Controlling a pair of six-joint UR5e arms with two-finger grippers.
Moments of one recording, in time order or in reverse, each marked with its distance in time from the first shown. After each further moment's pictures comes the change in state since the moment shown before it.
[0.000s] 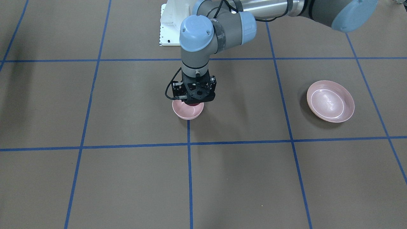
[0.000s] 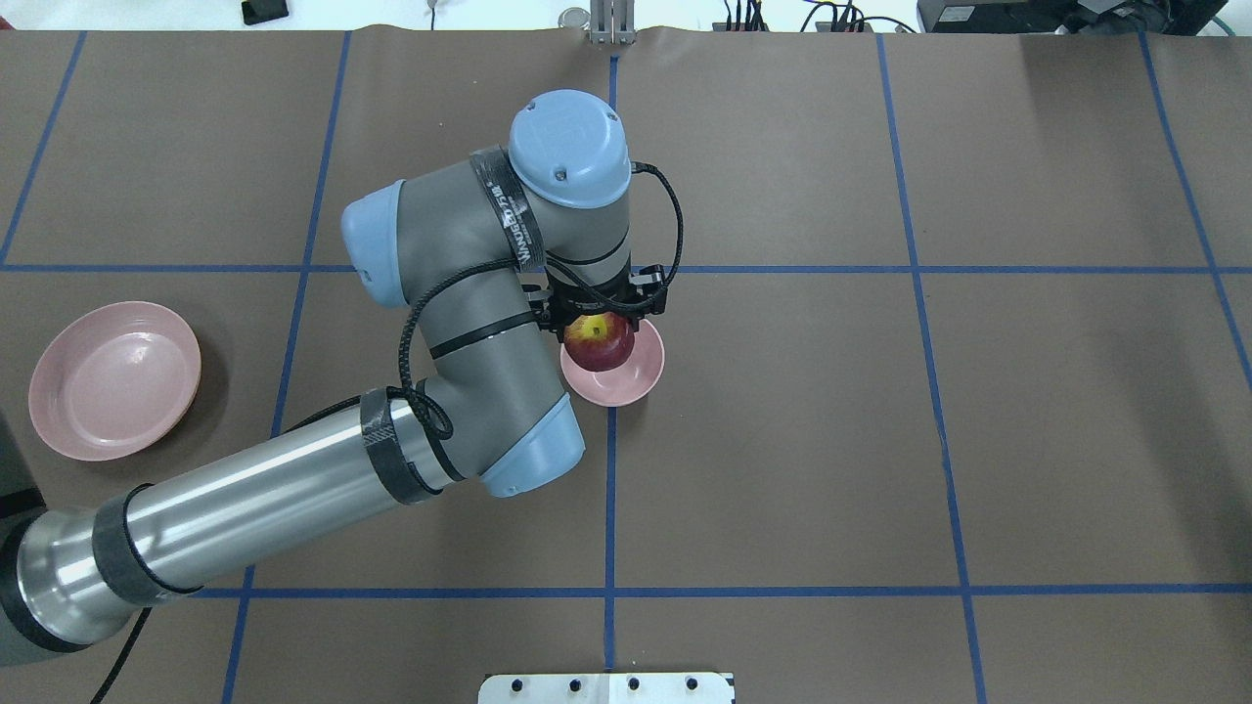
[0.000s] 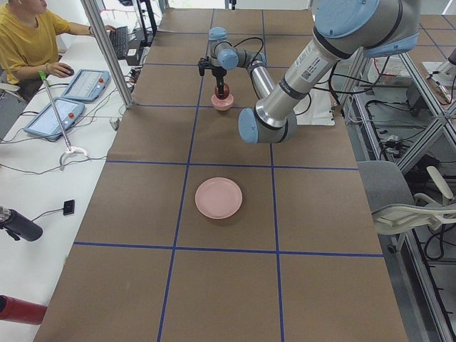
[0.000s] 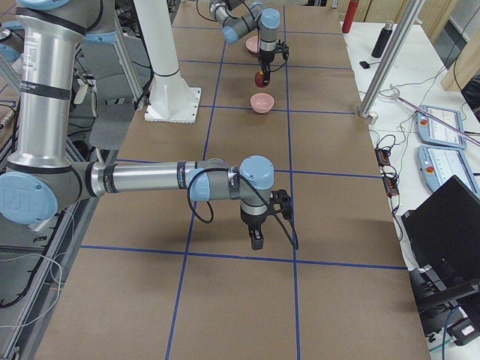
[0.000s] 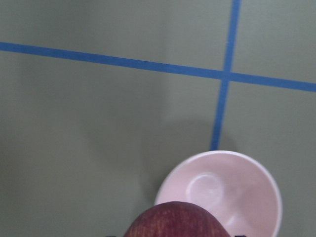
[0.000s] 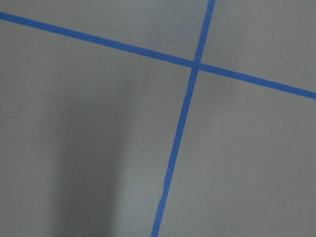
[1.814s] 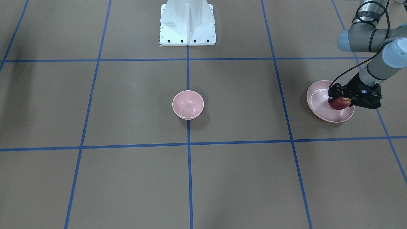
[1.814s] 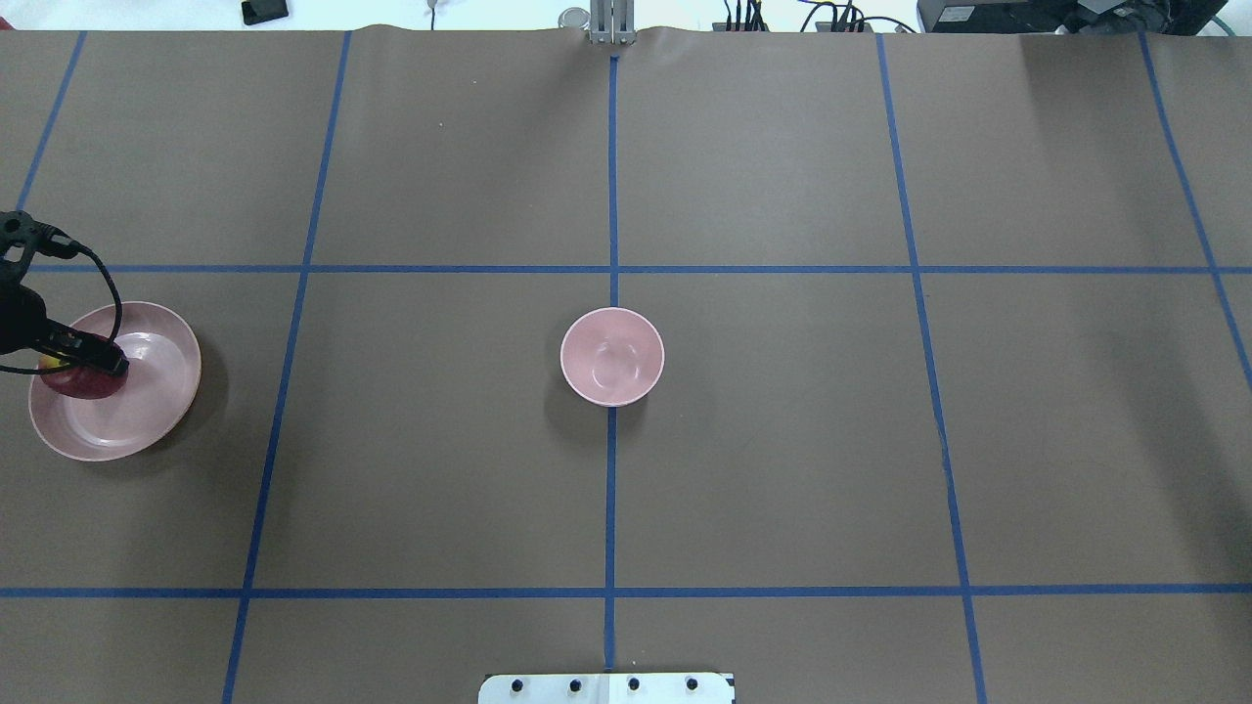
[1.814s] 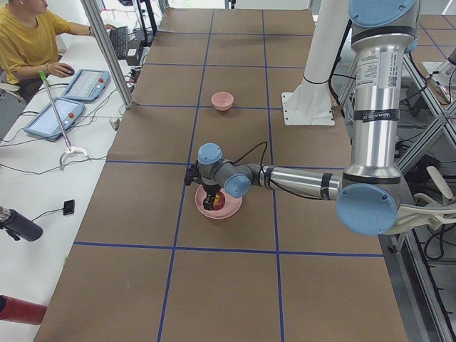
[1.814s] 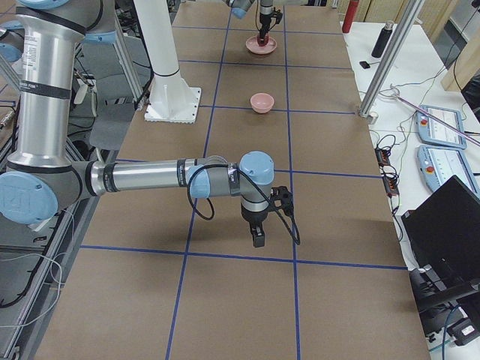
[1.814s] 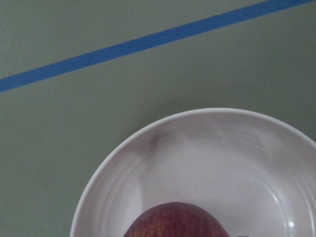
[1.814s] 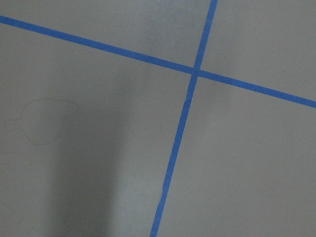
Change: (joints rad) left arm -0.426 0.971 -0.189 -0.563 -0.247 0.833; right arm 0.000 0.003 0.017 0.001 -0.024 0.000
